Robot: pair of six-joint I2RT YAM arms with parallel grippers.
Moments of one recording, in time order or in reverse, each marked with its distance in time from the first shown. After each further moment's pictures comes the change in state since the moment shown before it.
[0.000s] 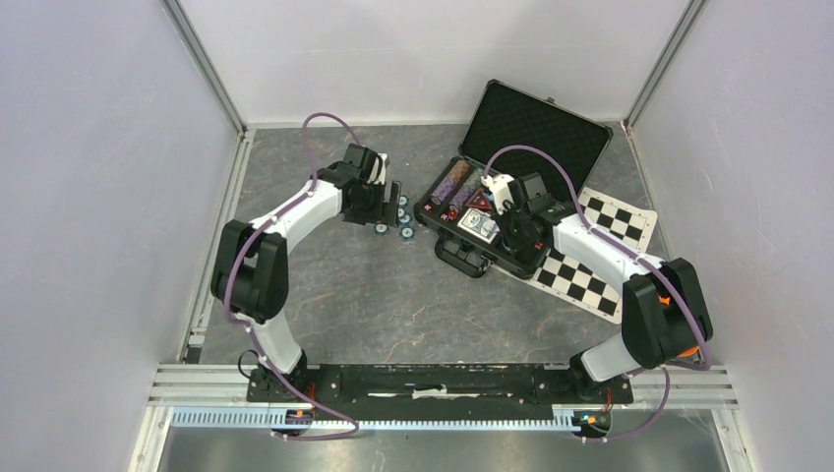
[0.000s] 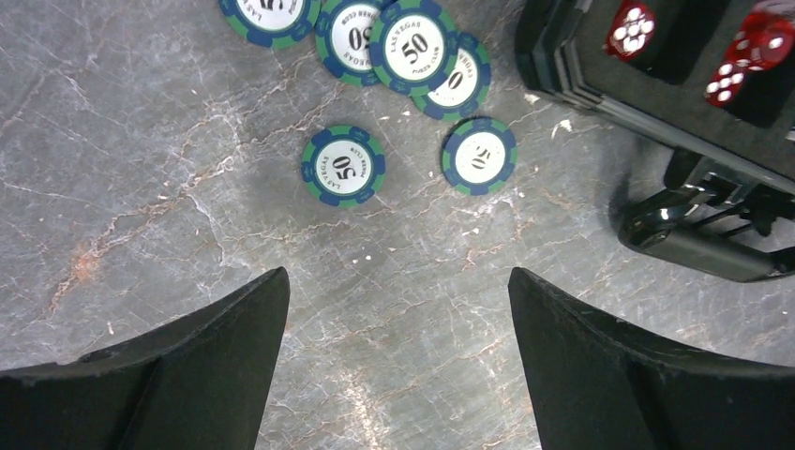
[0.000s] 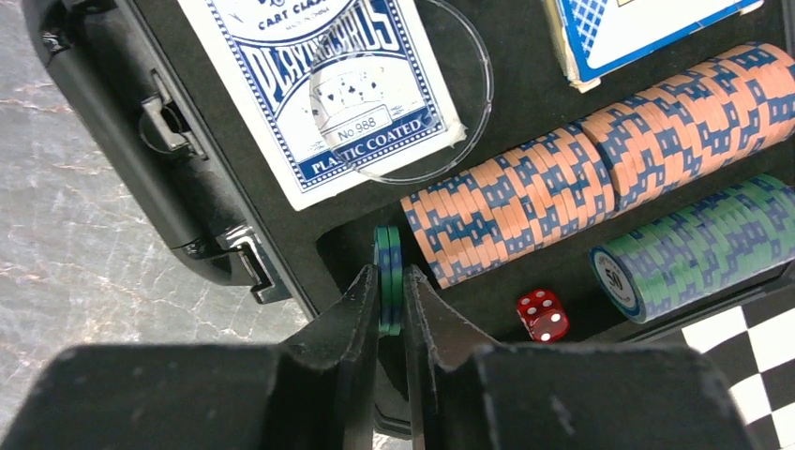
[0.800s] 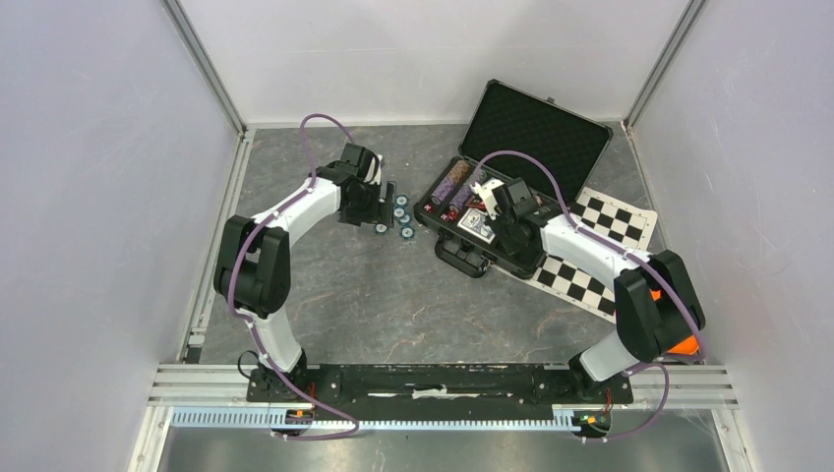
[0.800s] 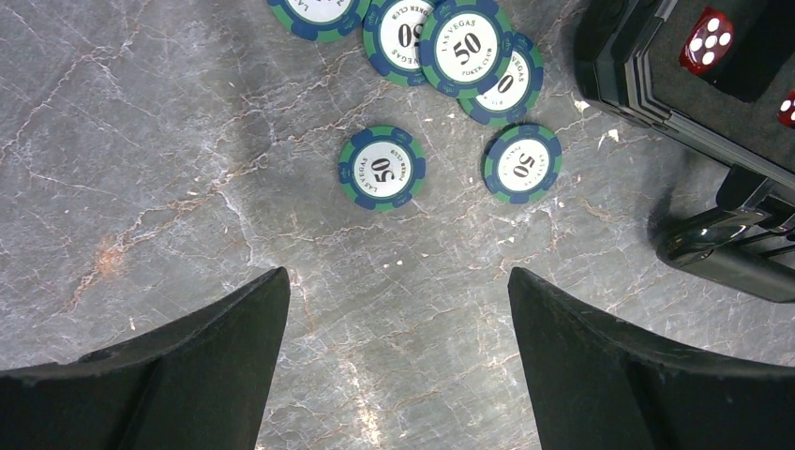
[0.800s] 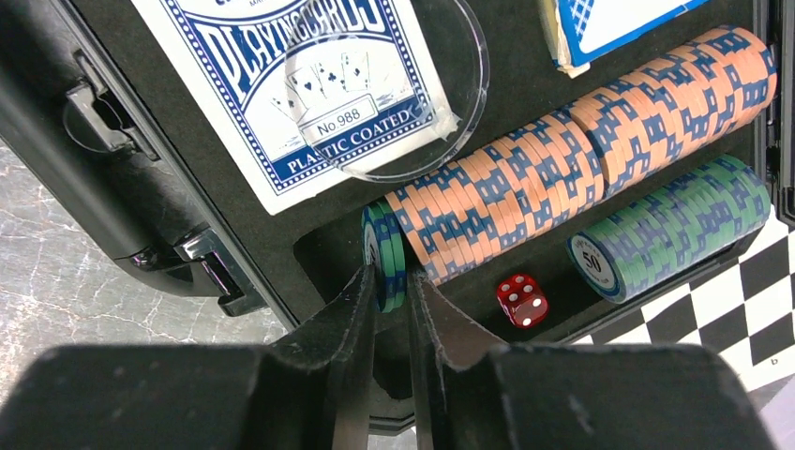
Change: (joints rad) left arm 0.031 0.048 0.016 -0.020 -0.020 0.003; right arm 0.078 0.048 0.015 -0.016 0.193 -0.011
